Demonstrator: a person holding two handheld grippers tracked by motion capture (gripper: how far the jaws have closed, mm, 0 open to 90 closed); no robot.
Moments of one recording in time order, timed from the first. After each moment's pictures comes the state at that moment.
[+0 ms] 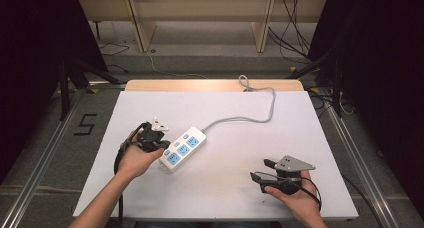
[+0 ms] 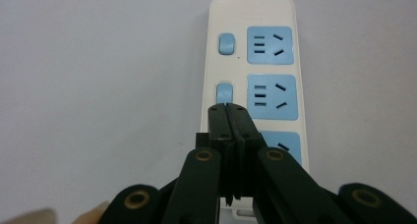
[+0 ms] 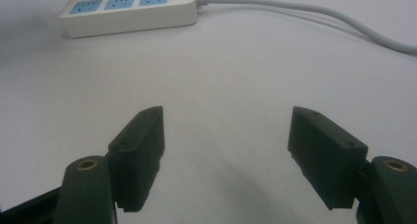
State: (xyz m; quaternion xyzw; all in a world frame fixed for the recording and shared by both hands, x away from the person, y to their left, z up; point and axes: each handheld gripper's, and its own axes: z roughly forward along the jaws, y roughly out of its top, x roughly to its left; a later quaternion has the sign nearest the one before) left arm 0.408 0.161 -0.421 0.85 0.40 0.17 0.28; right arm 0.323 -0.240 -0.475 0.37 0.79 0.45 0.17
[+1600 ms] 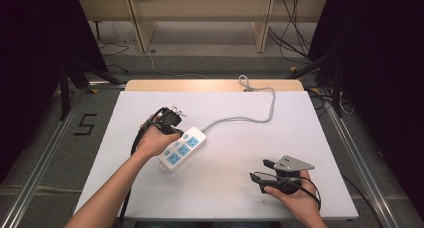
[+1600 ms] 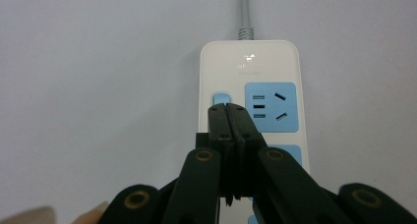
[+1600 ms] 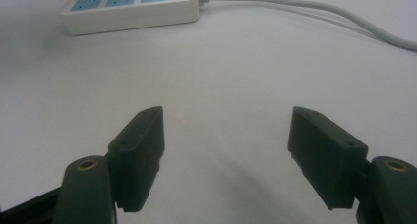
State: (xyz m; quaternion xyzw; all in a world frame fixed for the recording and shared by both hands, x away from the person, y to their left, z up) left arm 0.460 0.122 -0.419 0.88 0.39 0.14 0.24; right arm 0.324 -0.240 -0.477 0.37 0.80 0.45 0.17
